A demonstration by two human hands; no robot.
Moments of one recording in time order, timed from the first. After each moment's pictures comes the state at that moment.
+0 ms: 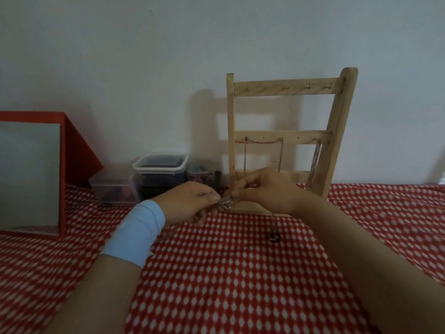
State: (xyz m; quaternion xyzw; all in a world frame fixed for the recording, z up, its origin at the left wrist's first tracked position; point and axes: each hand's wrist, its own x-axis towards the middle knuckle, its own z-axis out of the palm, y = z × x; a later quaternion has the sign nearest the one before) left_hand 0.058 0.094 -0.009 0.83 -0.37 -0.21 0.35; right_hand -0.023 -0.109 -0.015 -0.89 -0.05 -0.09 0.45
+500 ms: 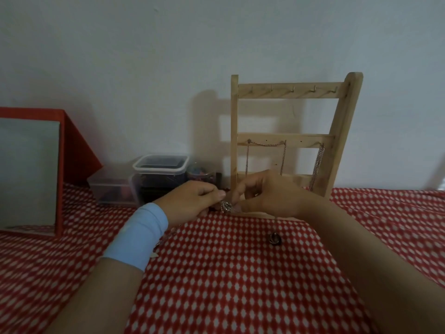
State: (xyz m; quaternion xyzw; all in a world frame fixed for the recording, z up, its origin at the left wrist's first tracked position) left_hand 0.056 0.092 -0.009 0.83 -0.36 -0.18 0.39; right_hand -0.032 -0.107 -0.005 -0.89 -0.10 -0.05 0.43
